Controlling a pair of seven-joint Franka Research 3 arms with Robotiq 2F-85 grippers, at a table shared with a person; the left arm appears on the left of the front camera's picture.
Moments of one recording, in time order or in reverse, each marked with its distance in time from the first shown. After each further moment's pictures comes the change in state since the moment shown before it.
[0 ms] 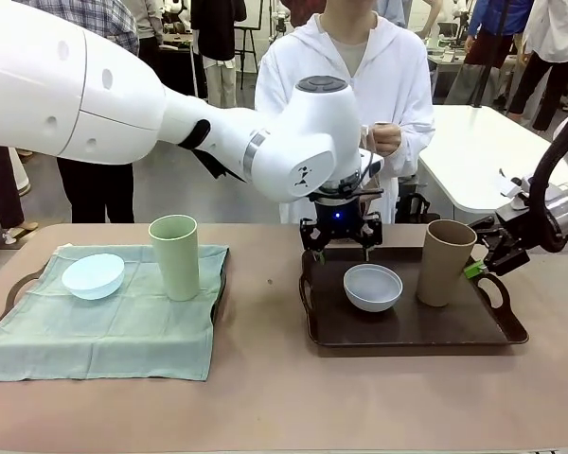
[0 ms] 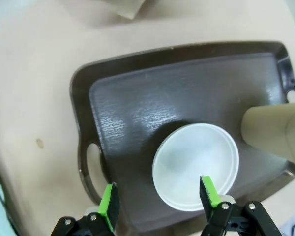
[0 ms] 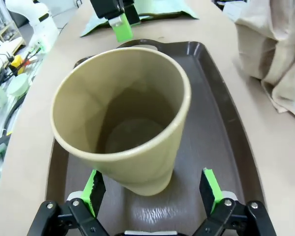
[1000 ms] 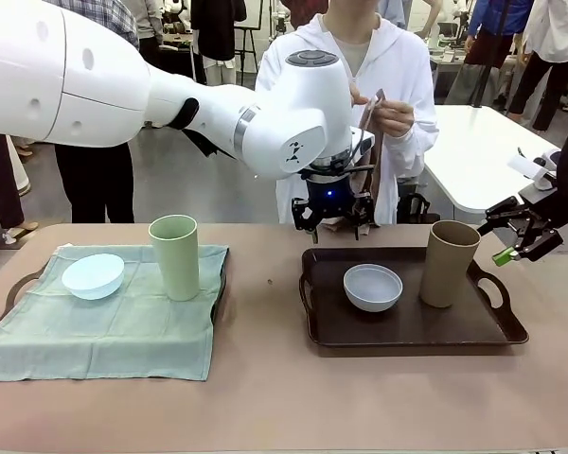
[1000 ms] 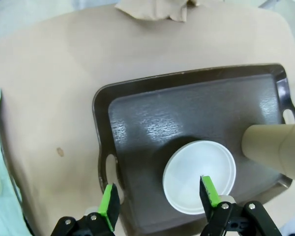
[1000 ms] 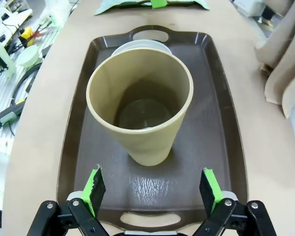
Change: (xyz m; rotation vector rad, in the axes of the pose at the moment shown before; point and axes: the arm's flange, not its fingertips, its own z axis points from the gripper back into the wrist) left arm 0.025 0.012 0.032 0.007 -0.042 0.041; right arm 0.022 0.002 0.056 0.019 0.125 0.093
